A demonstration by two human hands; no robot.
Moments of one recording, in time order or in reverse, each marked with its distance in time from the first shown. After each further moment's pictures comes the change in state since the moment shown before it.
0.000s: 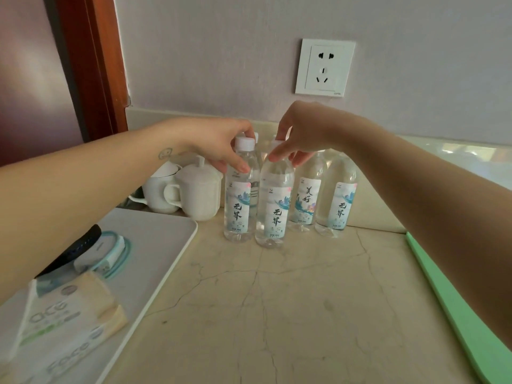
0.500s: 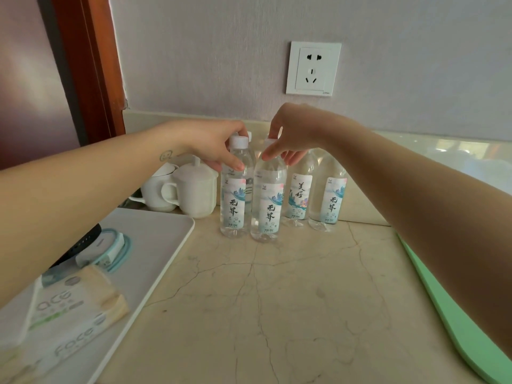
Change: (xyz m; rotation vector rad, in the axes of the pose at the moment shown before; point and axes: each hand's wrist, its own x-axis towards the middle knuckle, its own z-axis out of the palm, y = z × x) left_hand -0.009 0.008 0.004 0.059 0.005 -0.034; right_hand -0.007 -0.004 0.002 0.068 -0.011 0.038
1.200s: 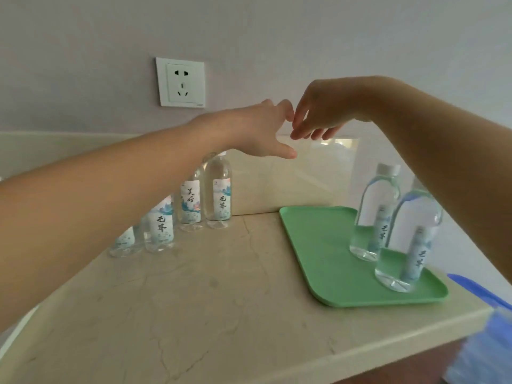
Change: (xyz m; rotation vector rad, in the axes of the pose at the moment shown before) left_hand 0.010 0.233 0.073 0.344 0.127 0.610; right_hand -0.163 0.087 -0.130 -0.232 0.134 0.420
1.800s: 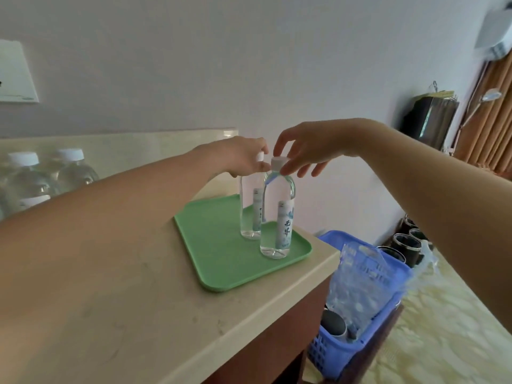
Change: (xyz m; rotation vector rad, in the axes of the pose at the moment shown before) left_hand 0.082 0.142 0.077 -0.160 -0.166 0.235; right_hand -0.122 0.140 -0.006 0.117 -0.102 0.303
